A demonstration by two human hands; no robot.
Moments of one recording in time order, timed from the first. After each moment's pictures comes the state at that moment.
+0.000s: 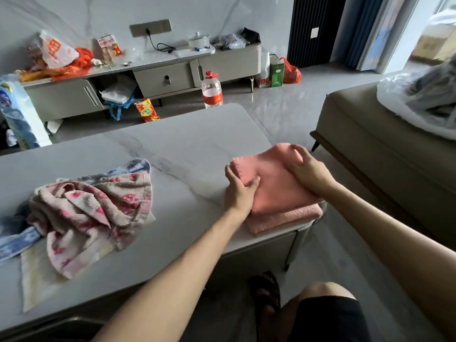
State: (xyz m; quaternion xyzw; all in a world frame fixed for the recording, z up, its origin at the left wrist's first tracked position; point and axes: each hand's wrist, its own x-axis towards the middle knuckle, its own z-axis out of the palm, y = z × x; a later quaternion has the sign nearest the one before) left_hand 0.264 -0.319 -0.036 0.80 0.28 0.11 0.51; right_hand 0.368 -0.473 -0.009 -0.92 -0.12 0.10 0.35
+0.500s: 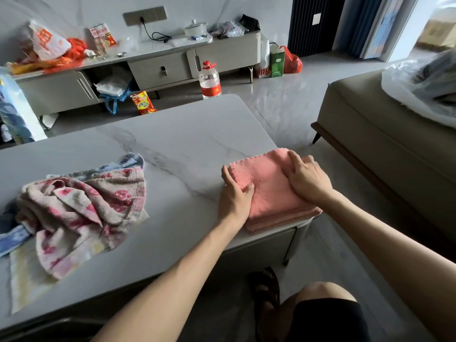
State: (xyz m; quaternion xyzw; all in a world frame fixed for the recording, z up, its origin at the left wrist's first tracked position) left_hand 0.261 -0.320 -0.062 0.87 0.30 0.11 0.38; right_hand 0.377 -0.470 -0.058 -0.97 -0.16 0.04 0.20
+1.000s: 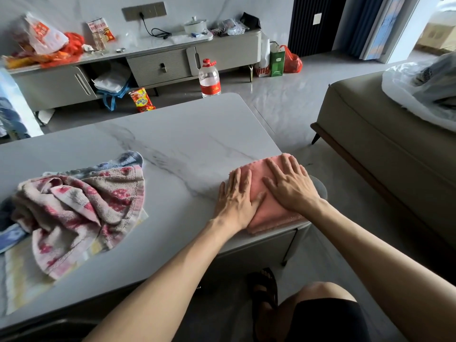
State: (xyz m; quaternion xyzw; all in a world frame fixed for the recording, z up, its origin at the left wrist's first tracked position) left_hand 0.268 -0.300 -0.088 0.98 0.10 -0.01 0.16; right_hand 0.368 -0.445 -0.081 -0.95 -0.28 0.01 0.09
